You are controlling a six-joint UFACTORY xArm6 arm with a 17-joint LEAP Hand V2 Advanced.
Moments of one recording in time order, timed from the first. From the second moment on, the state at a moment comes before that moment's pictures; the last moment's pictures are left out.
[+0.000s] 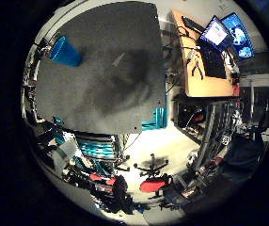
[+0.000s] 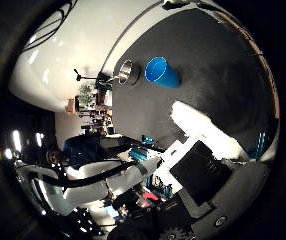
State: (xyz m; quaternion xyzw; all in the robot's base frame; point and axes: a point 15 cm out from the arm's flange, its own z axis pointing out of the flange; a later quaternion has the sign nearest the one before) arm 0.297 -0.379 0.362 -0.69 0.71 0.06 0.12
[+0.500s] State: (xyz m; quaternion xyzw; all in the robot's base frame) arm 0.332 -0.382 0.334 -0.62 0.72 0.07 0.29
